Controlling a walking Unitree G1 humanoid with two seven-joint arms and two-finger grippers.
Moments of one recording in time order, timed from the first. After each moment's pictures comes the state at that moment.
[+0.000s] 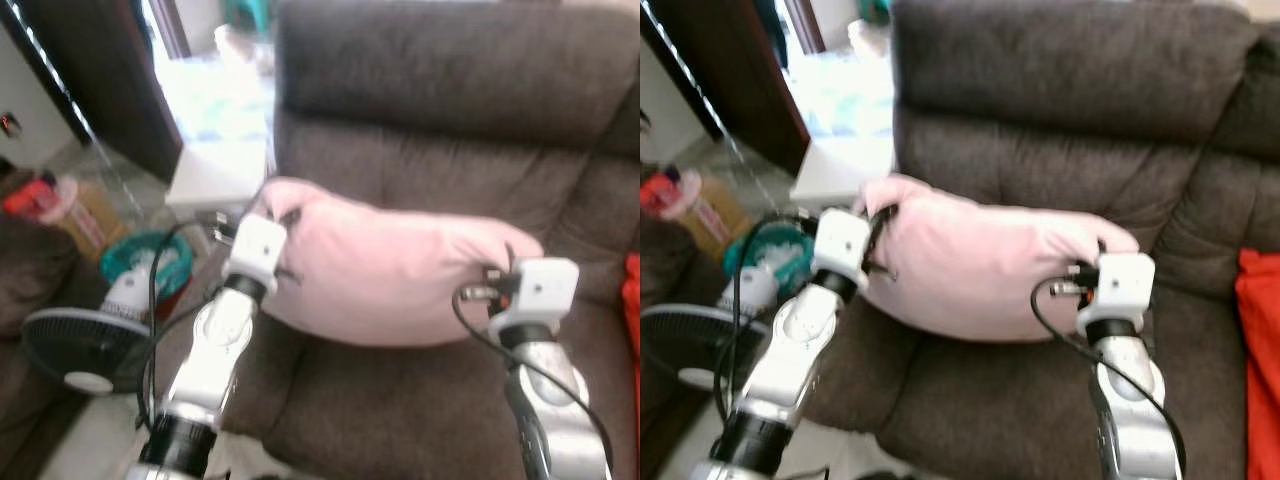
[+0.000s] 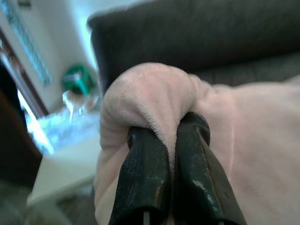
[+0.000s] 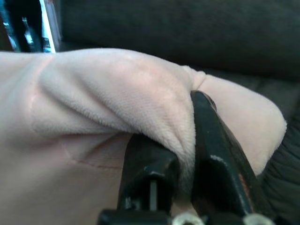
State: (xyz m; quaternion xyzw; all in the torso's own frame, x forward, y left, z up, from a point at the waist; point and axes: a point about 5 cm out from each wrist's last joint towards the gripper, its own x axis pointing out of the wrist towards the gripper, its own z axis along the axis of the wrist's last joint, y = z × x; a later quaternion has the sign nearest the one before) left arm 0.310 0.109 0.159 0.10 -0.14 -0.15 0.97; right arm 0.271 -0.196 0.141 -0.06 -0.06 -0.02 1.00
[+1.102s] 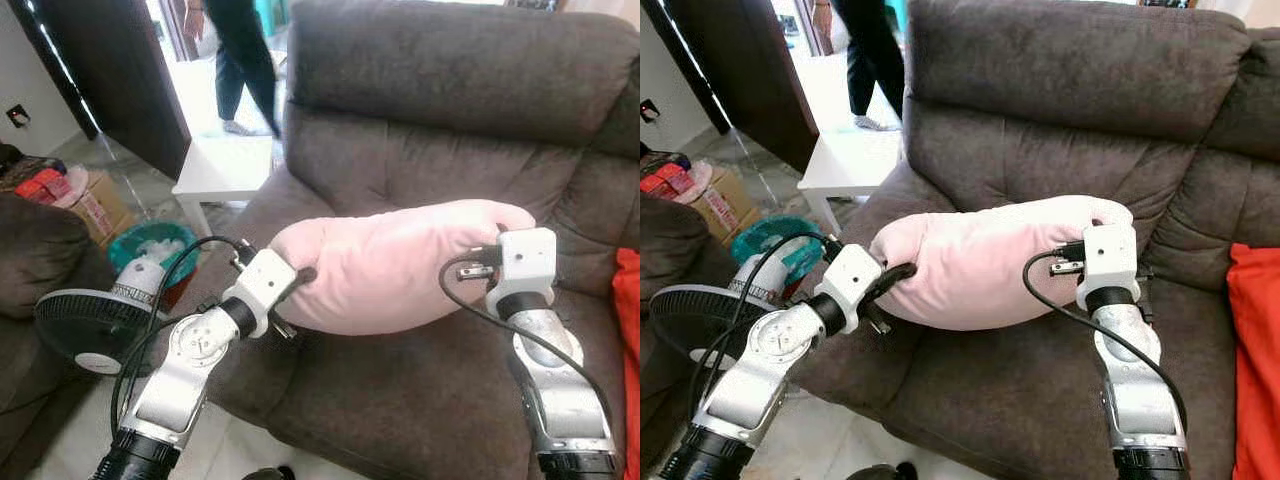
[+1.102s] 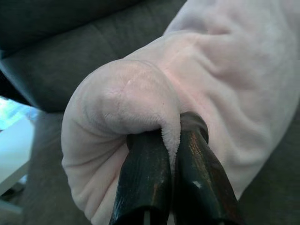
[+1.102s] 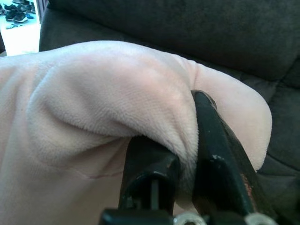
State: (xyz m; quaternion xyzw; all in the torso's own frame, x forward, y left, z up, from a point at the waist) left arm 0.287 0.104 0.148 0.18 -0.03 -0.35 0.92; right arm 0.295 -0.211 0.144 -0.12 -0.01 -0.04 0.99
